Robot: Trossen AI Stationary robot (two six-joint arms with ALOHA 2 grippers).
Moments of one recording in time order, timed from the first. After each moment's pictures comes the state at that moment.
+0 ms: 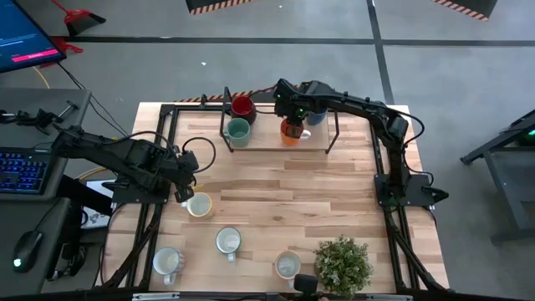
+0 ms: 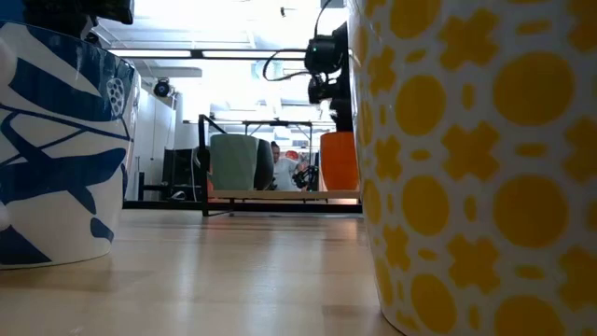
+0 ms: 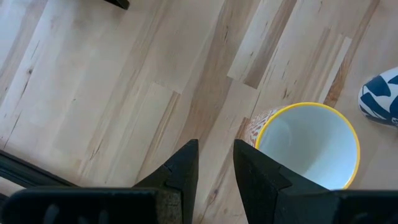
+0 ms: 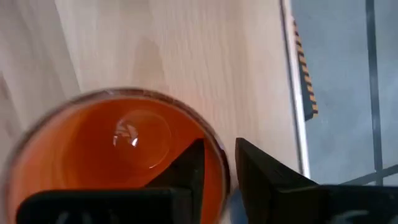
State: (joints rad) left arm -0.25 0.96 0.96 -1.28 -0.25 -0.63; right arm -0.49 2.00 1.83 -1.05 0.14 -0.36
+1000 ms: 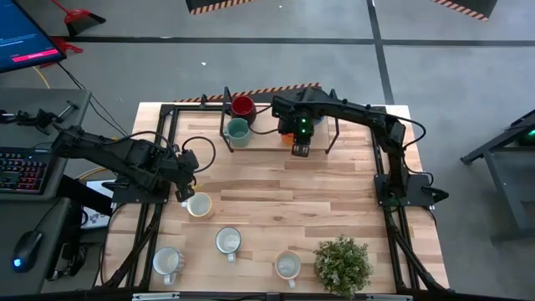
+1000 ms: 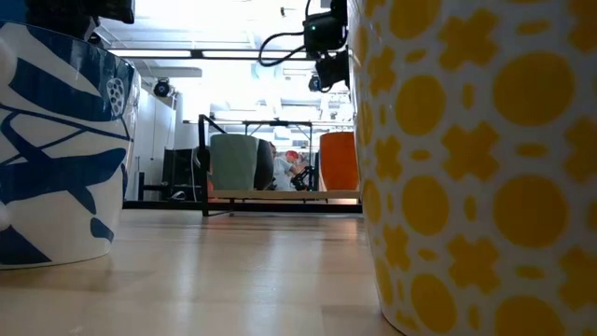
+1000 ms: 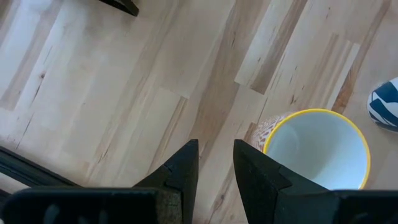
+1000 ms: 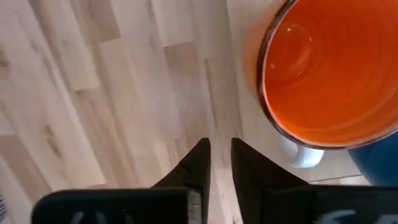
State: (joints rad) left arm -0.25 0.96 0.96 -1.28 -0.28 -0.63; right arm -0.36 2.00 1.94 -1.48 -0.03 -0.19
